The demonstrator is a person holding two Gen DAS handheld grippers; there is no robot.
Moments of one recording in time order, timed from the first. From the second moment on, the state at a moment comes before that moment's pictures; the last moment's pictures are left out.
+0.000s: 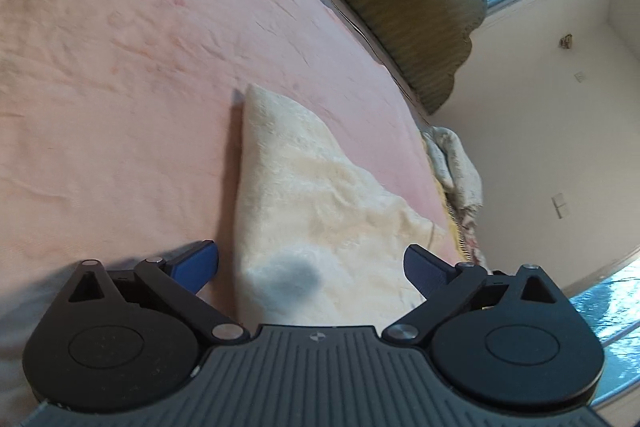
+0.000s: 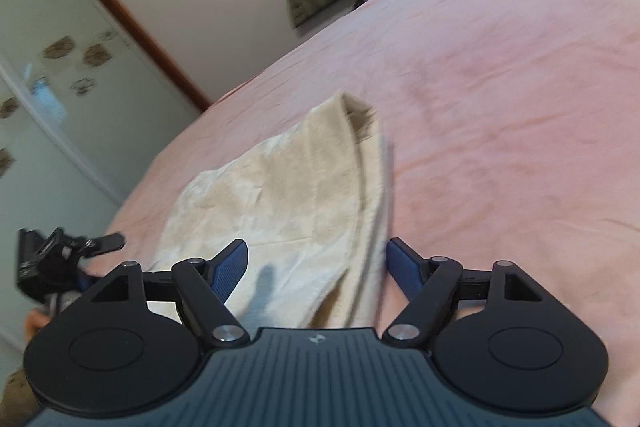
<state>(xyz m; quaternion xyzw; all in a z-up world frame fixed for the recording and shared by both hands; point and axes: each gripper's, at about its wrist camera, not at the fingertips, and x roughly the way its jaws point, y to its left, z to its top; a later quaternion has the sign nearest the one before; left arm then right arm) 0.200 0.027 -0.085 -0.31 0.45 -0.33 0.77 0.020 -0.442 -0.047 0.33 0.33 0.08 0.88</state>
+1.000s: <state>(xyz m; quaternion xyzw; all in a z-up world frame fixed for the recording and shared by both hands) 0.155 -0.056 -0.055 -0.01 0.37 -0.23 0.90 0.049 -0.416 -0.032 0.28 0.32 0.07 0.90</state>
